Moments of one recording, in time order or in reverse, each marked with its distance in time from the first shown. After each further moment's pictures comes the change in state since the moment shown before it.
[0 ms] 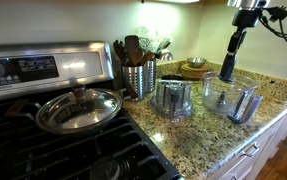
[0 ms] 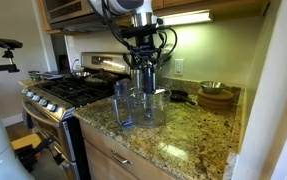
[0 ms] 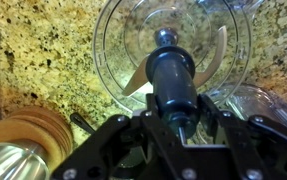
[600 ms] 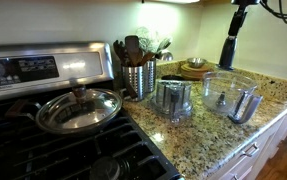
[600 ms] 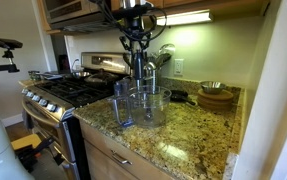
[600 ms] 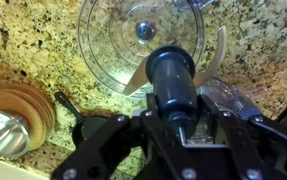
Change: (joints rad) arm 0.031 -0.092 0.071 0.067 -0.002 -0.179 -0.006
